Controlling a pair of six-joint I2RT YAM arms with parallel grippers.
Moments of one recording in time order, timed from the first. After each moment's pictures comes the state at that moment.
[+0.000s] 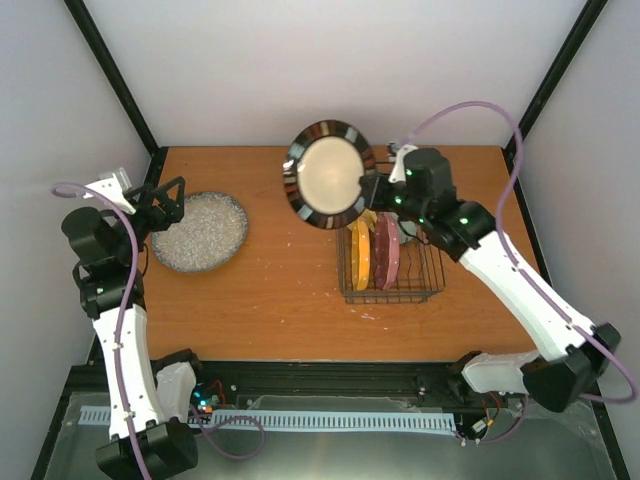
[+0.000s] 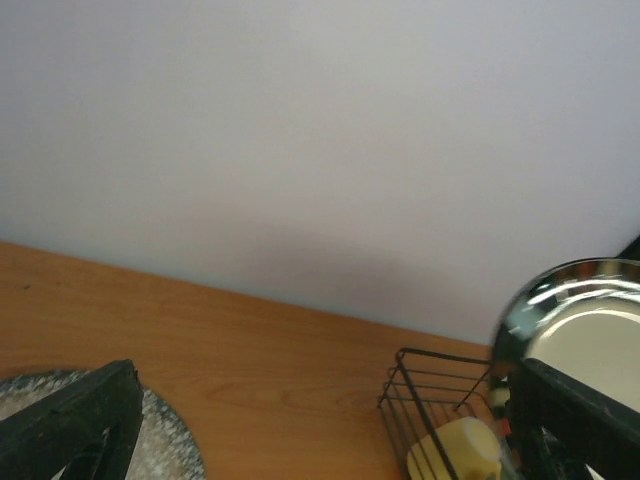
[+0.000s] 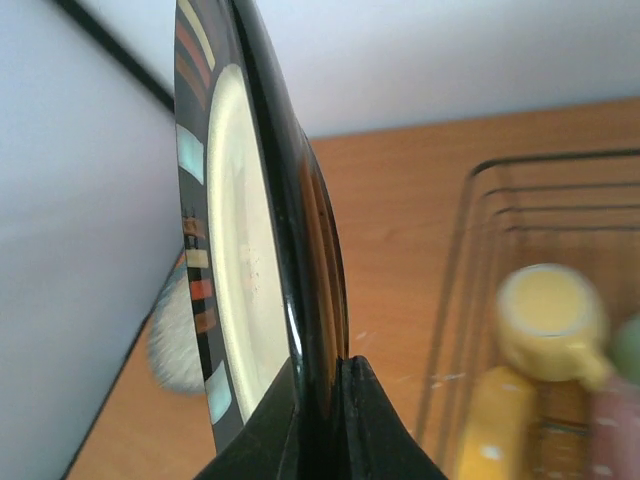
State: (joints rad) left arm 0.39 0.79 0.91 -0.17 0.68 -0.43; right arm 0.60 1.32 1.38 -0.49 -0.13 0.56
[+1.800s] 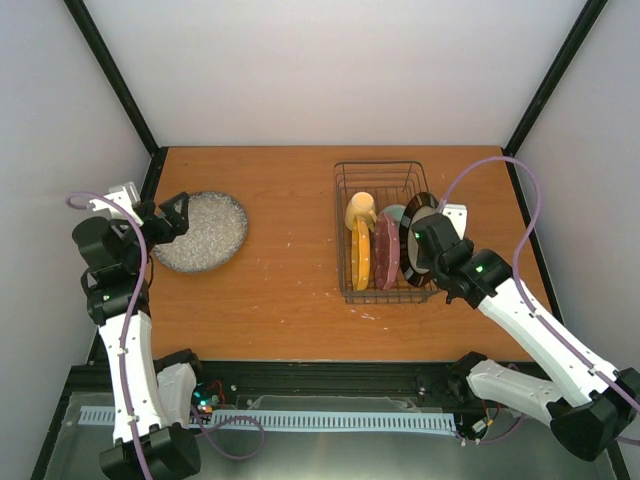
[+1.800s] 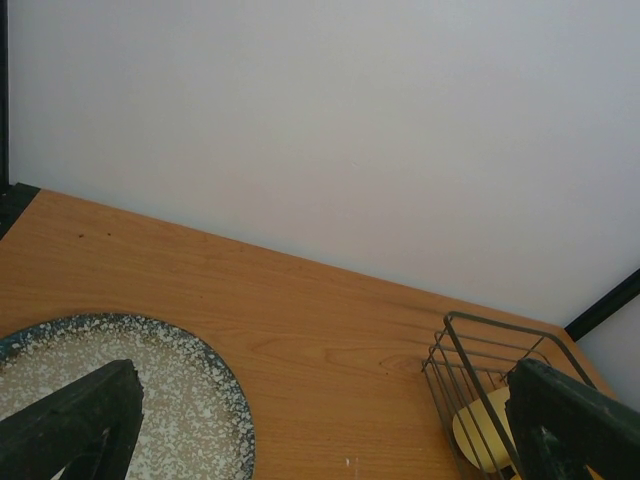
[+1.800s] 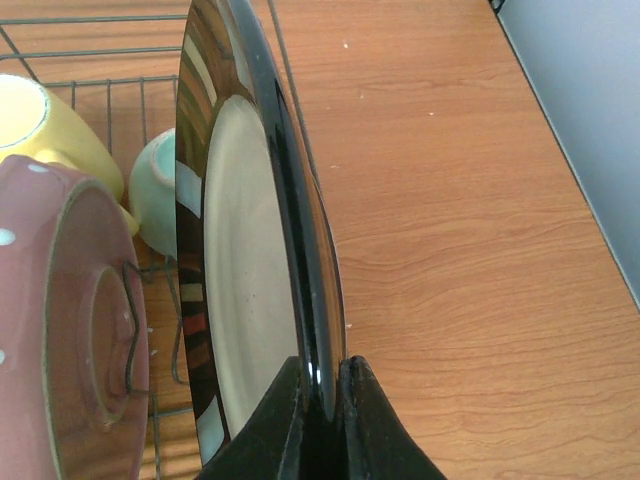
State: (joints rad) left arm 0.39 0.74 0.81 -0.25 0.60 -0.34; right arm 0.59 0.99 0.99 -0.89 0.63 0.49
